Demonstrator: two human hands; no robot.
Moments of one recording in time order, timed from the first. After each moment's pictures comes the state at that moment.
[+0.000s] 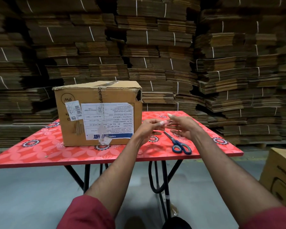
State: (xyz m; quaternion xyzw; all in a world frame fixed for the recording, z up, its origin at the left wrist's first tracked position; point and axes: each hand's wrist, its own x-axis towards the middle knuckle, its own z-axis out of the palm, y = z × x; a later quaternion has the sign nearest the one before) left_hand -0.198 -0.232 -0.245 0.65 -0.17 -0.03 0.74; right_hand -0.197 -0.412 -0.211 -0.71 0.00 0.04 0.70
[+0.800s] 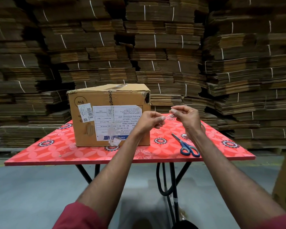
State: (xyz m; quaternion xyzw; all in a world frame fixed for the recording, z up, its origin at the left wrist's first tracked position) left_hand -0.227 -0.203 -0.203 0.75 -0.17 0.10 0.64; right_hand -0.212 -0.382 -0.202 -0.65 -0.17 -0.20 0.71
